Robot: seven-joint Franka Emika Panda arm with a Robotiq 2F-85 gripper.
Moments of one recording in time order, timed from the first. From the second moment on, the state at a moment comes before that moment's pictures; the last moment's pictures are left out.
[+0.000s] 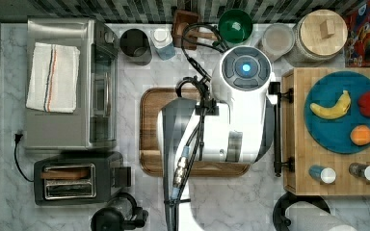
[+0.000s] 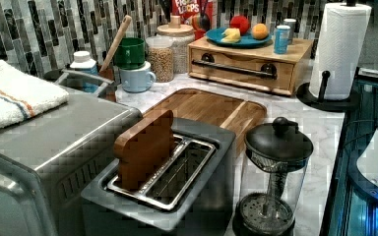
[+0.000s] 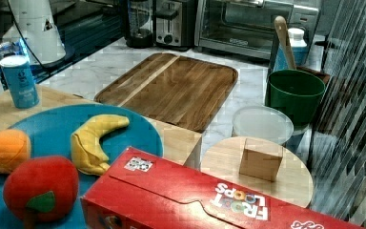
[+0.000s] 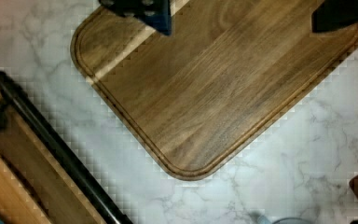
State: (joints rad) arm -0.07 0.05 -0.01 -1.92 -0.02 0.34 -0.16
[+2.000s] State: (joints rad) arm -0.26 0.13 -0.17 -2.18 -0.09 0.76 -1.04
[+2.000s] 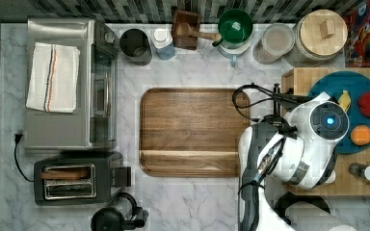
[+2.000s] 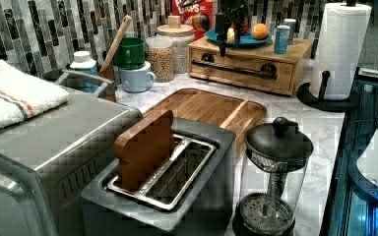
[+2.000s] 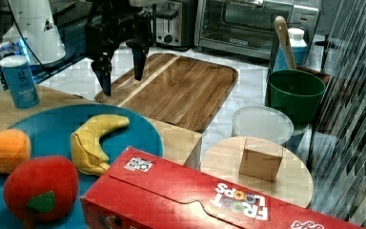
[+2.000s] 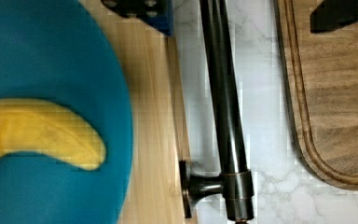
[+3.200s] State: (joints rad) arm -0.25 0.21 -0.16 -2.28 -0.14 1.00 -1.04
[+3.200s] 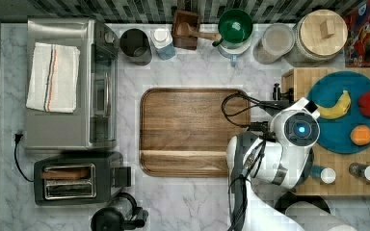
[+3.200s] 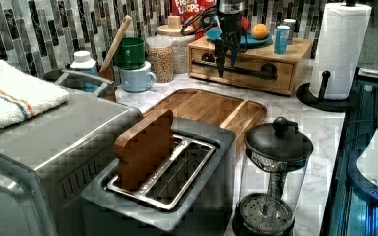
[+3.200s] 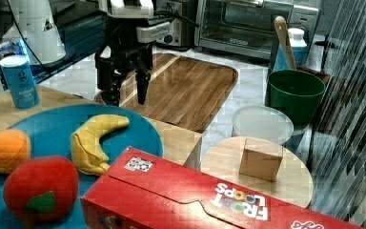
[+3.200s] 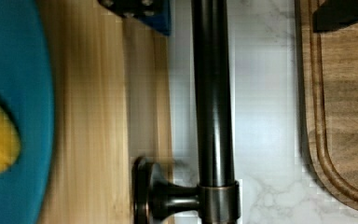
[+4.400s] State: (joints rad) arm -0.22 0.24 -0.16 -2.29 -0.11 1.09 -0.84
